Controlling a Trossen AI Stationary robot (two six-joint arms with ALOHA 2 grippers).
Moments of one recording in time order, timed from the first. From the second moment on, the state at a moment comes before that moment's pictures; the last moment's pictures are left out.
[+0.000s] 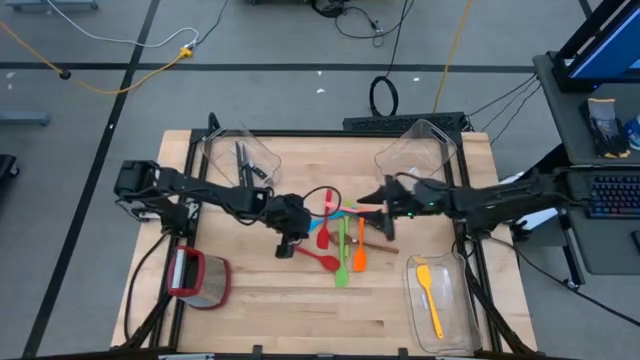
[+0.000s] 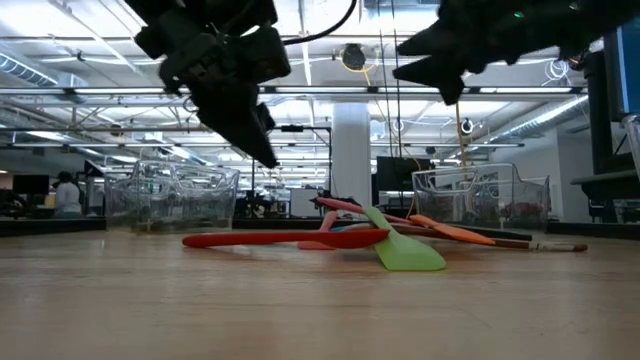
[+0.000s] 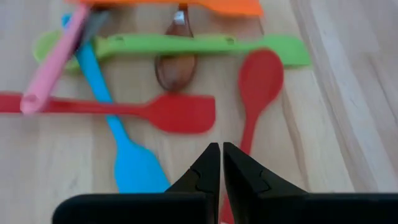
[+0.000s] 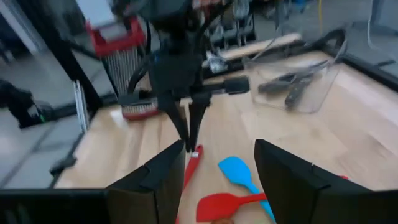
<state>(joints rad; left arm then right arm) -0.03 1.60 0.94 -0.23 0.16 0.05 0.00 1.07 0.52 0.35 0.00 0.29</state>
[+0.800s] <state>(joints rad) -0.06 1.75 1.02 -0.23 0.21 -0.01 -0.02 0.54 0.24 0.01 0.03 0.35</state>
